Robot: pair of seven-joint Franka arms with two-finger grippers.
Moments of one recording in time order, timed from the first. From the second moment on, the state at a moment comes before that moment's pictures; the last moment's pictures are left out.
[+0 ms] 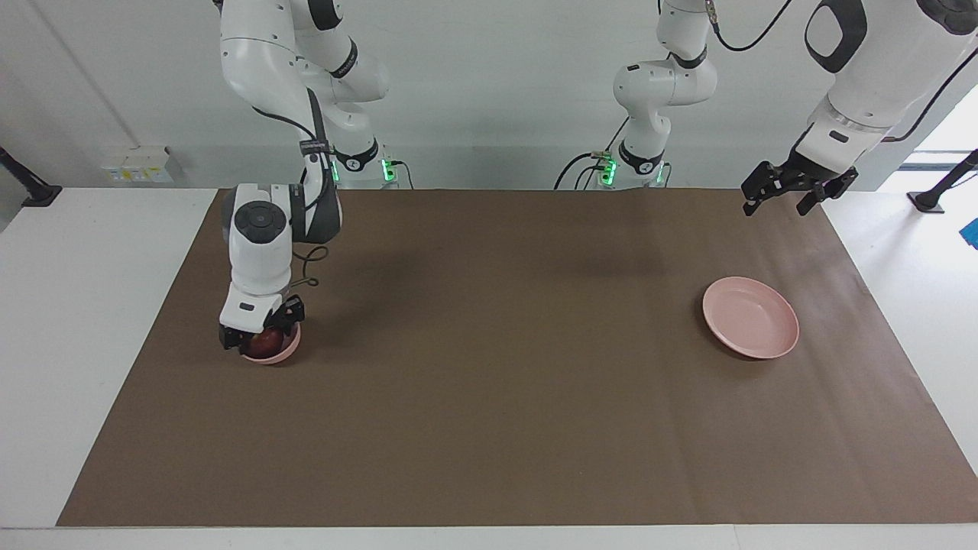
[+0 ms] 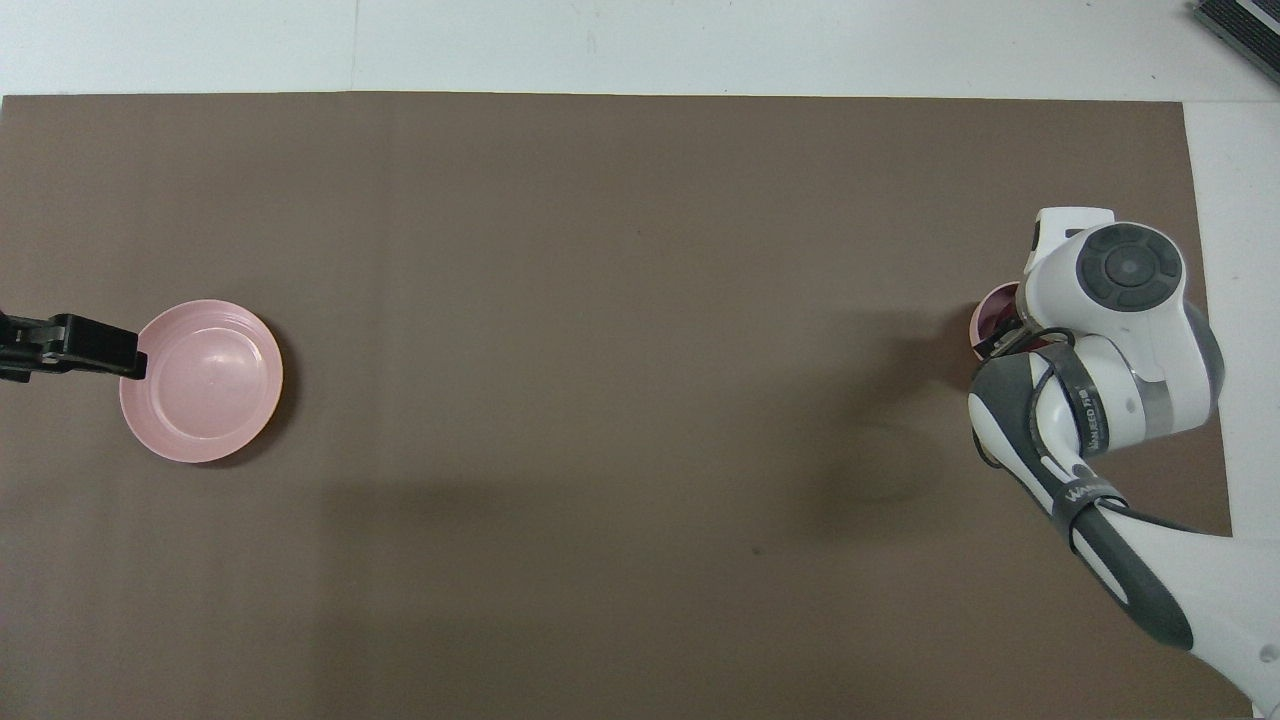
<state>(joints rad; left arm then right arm) 0.05 -0.05 -0.06 -1.68 -0.02 1.57 0.03 0.00 0.31 -0.04 -1.97 -0.44 2.34 -0.39</state>
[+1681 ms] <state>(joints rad) 0.05 -0.05 -0.06 -1.68 -0.02 1.57 0.03 0.02 -0.07 -0.04 -1.71 -0.01 1.68 -0.06</state>
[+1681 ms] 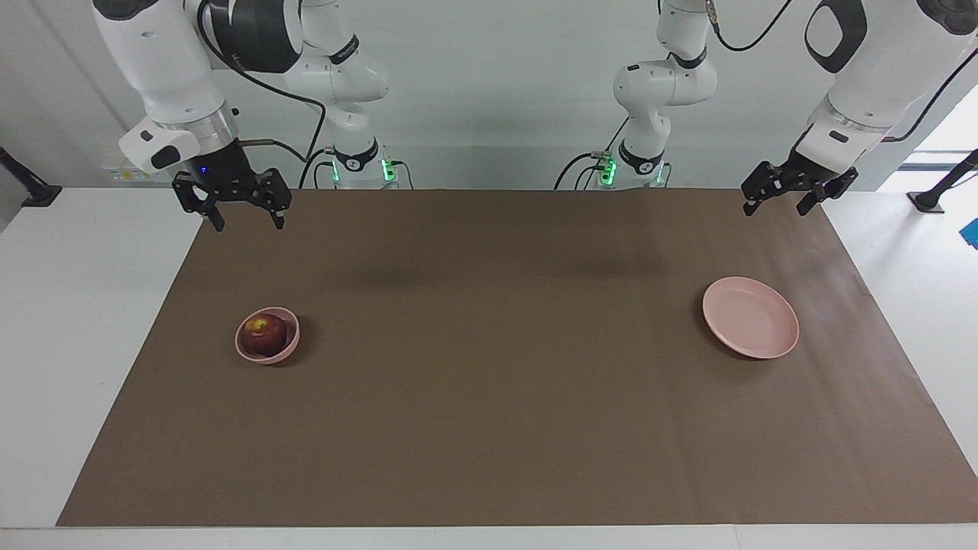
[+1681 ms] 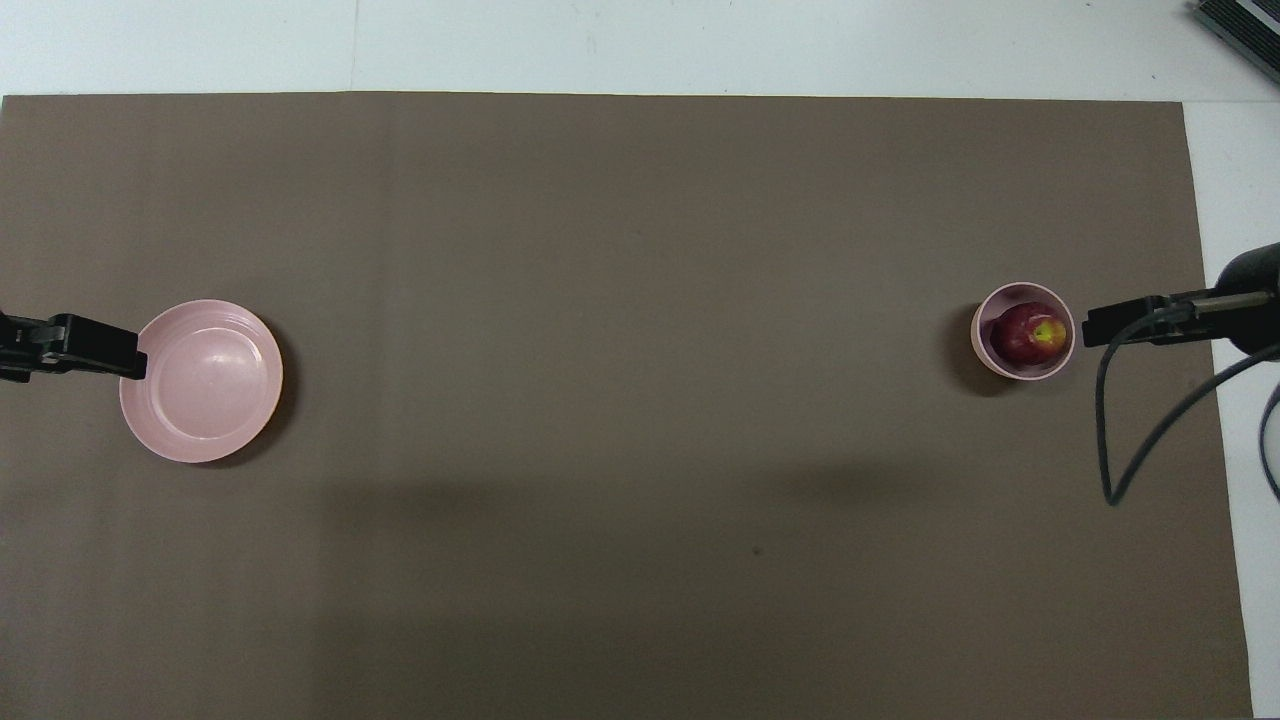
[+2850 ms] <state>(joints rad) 0.05 -0.05 -0.06 -1.68 -0.02 1.57 0.03 0.07 -0.15 -0.07 -1.61 -0.01 1.51 0.03</state>
